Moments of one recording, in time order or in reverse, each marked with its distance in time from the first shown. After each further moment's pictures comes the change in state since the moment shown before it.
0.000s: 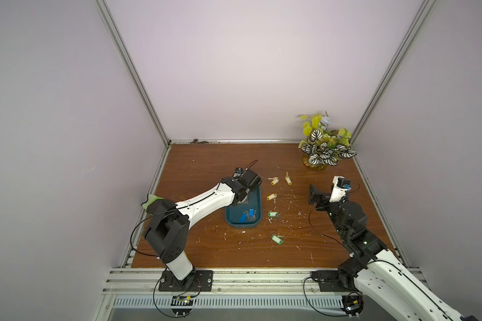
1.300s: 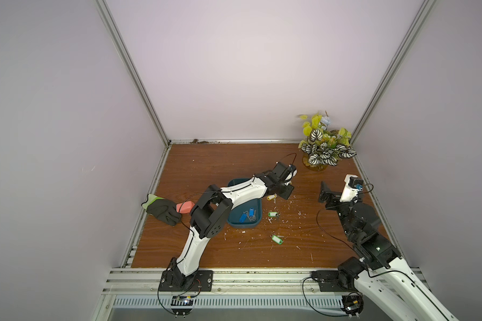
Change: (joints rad) left arm -0.114 0.497 0.423 0.415 0.558 0.412; right arm -0.008 -0.076 0.092 -0.132 0.135 -0.100
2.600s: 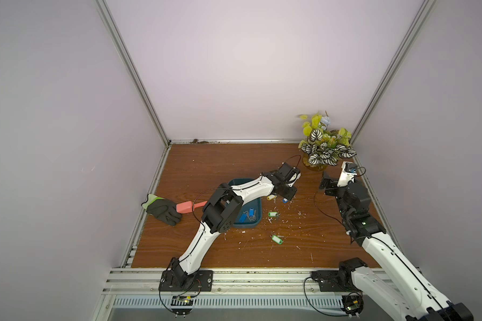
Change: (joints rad) left arm -0.003 0.169 0.184 -0.087 0.049 0.018; right arm -0.244 0.289 0.046 0.188 -0.177 -0.041
